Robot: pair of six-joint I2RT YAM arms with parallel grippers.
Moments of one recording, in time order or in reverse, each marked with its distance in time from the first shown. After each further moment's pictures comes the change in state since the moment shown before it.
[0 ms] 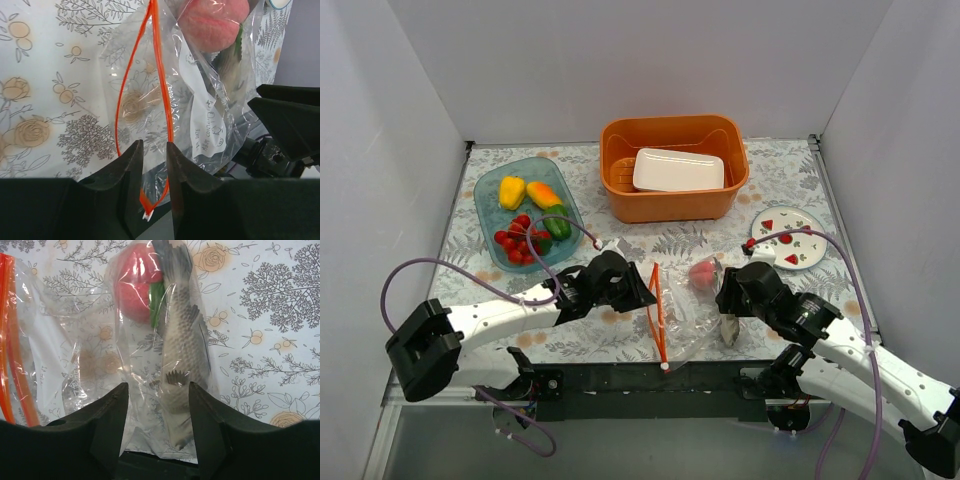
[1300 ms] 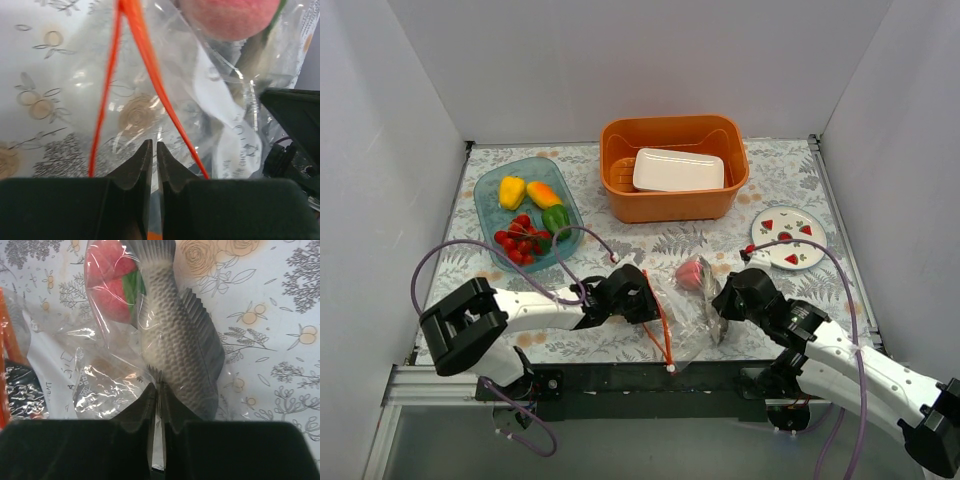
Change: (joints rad) left arm -0.076 0.223 -0.061 0.236 0.003 -0.056; right arm -0.005 0.005 -0.154 0.199 -0.048 0.148
